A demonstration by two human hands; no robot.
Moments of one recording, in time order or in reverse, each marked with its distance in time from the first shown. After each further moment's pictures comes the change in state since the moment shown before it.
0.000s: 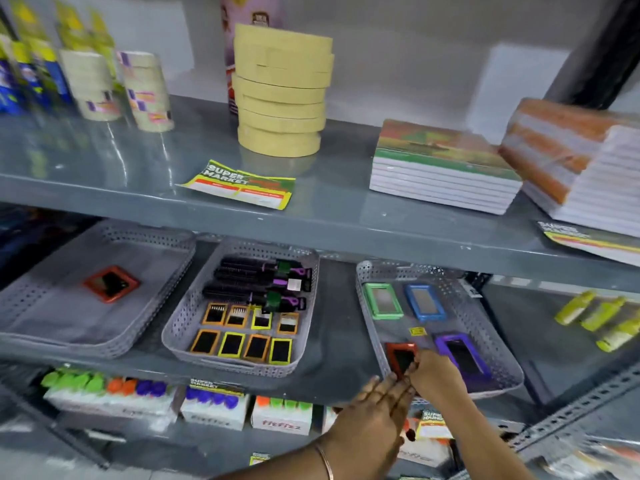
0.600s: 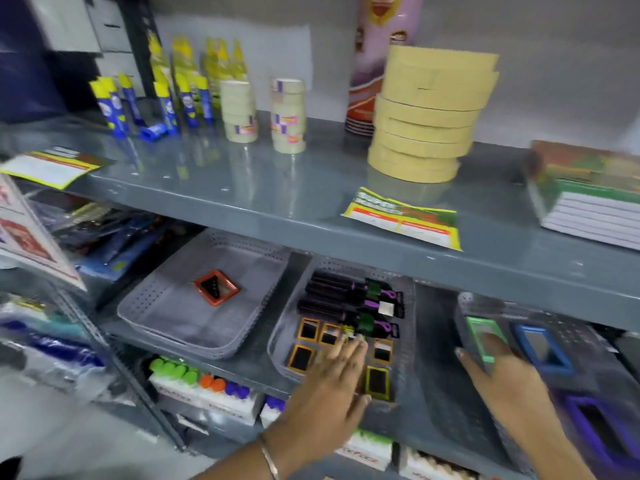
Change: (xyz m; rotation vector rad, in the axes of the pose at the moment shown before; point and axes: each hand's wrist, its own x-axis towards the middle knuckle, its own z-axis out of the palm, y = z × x) left_hand -0.139 -0.158 -0.079 -0.117 0.242 -0.395; right_hand -0.052 -0.118 -0.040 0.147 0.308 -0.307
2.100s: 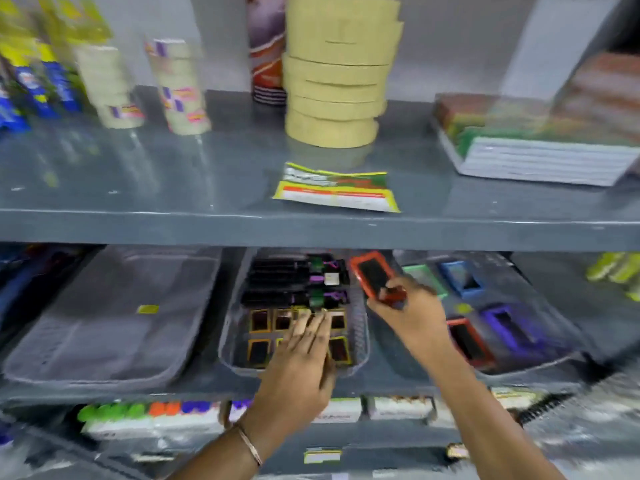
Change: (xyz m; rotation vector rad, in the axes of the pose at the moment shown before) left_hand 0.022 -0.024 0.025 -0.001 0.086 0.174; right_hand 0.004 -0.045 0.033 0.324 0.163 0.036
